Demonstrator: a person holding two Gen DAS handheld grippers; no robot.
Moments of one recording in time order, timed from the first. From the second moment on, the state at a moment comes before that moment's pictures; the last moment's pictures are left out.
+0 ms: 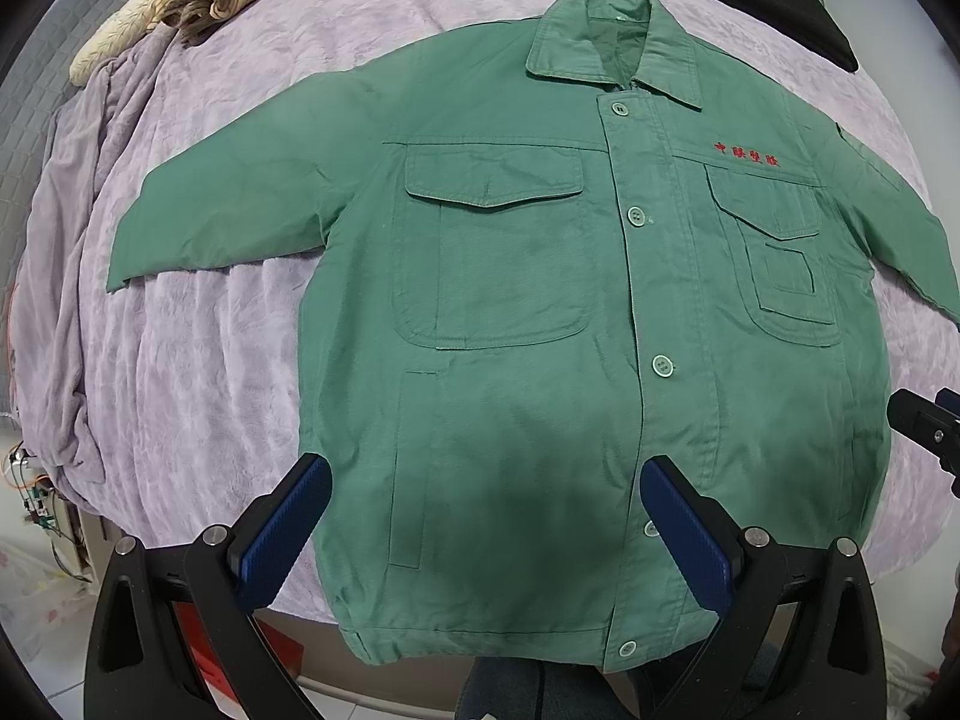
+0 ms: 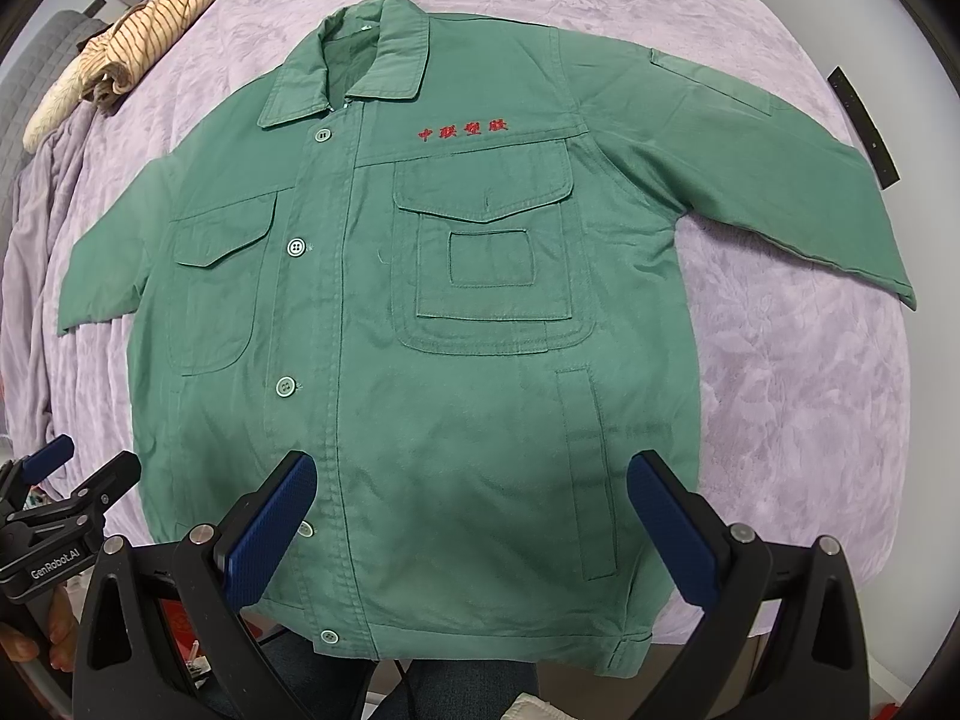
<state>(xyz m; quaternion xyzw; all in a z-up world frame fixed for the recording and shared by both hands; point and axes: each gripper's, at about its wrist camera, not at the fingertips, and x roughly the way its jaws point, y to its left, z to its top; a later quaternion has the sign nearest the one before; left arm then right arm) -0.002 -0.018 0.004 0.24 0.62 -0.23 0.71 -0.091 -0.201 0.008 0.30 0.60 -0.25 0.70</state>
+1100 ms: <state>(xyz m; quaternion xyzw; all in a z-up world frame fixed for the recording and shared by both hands) -0.010 -0.016 0.023 0.21 0.61 -0.19 0.74 -0.080 -0.213 0.014 0.26 0.60 -0.22 0.72</state>
